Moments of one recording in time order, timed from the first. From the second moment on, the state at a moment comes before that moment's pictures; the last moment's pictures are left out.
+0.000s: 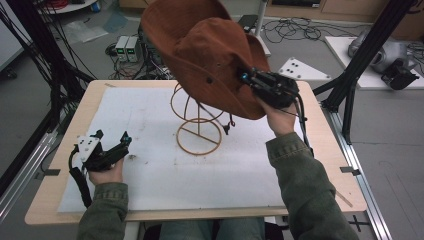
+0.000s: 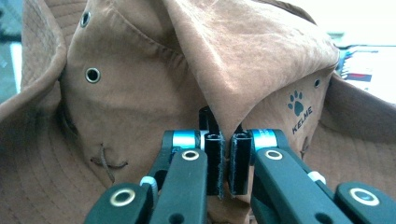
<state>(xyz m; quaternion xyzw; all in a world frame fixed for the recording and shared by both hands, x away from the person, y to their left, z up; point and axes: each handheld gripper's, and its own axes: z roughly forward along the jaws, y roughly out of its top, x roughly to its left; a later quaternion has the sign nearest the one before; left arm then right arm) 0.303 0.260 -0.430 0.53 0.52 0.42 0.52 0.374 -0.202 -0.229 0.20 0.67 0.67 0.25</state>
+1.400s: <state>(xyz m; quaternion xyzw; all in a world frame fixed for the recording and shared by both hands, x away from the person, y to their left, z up) 0.303 0.261 -0.430 0.53 0.52 0.42 0.52 0.387 -0.187 -0.248 0.21 0.68 0.66 0.26</state>
